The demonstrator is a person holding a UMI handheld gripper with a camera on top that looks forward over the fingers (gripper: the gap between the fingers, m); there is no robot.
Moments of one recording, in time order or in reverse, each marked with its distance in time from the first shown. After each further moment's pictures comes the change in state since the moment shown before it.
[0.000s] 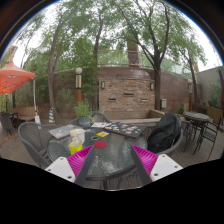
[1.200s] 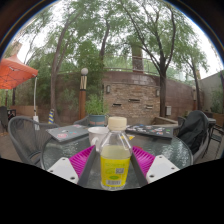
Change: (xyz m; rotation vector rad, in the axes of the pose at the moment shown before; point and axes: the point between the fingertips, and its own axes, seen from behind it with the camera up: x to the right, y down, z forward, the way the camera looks) arm -0.173 0.067 0.197 0.091 -0.001 -0.044
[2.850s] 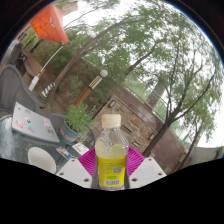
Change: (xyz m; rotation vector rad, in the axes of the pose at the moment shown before) arm 0.062 -0.188 0.177 0.159 0.042 -0.710
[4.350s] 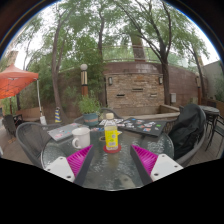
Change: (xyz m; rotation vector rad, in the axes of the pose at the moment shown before) arm -0.034 0.129 -0.244 -0.239 -0.169 0.804
